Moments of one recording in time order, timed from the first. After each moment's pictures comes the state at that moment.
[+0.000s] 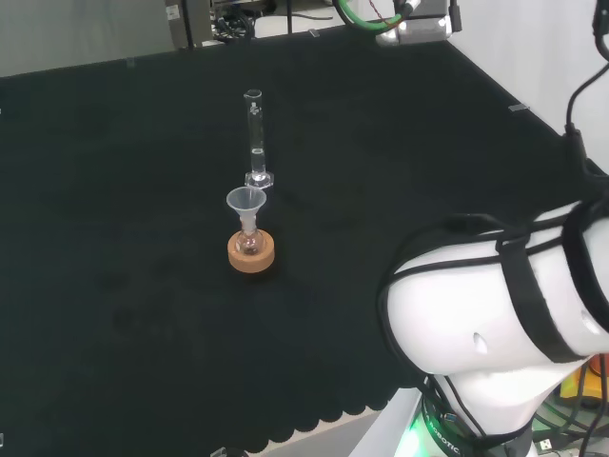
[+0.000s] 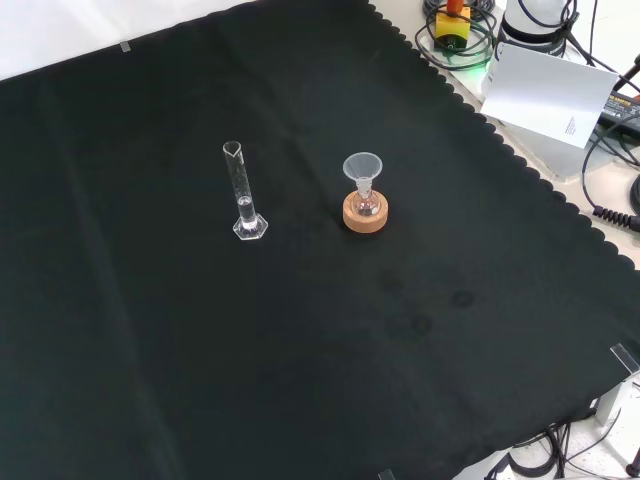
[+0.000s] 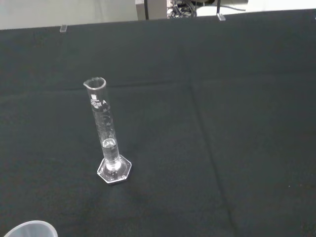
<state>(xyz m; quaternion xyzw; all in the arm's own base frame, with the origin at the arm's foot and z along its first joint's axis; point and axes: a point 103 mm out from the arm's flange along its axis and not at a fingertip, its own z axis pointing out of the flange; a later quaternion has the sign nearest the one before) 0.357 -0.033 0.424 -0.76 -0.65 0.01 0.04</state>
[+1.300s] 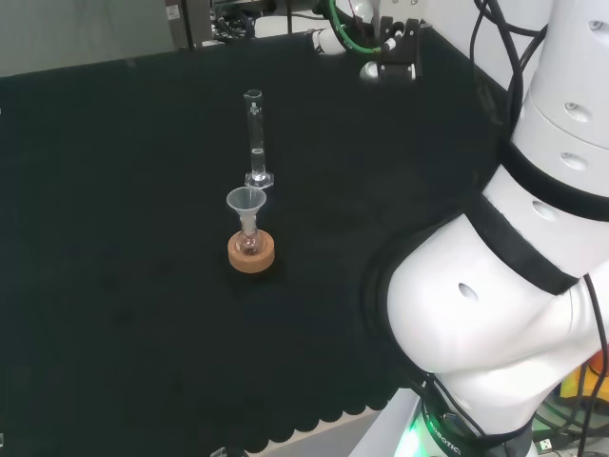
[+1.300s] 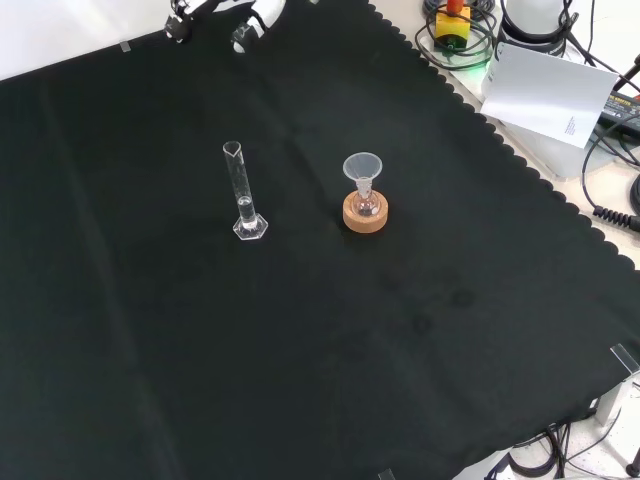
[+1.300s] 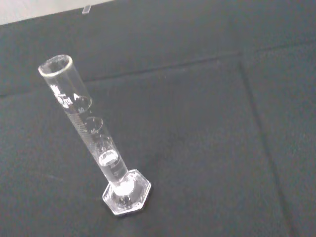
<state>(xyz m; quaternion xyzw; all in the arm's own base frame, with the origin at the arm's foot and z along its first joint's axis) 0.494 -0.078 0.297 -0.71 -0.69 -0.04 0.11</state>
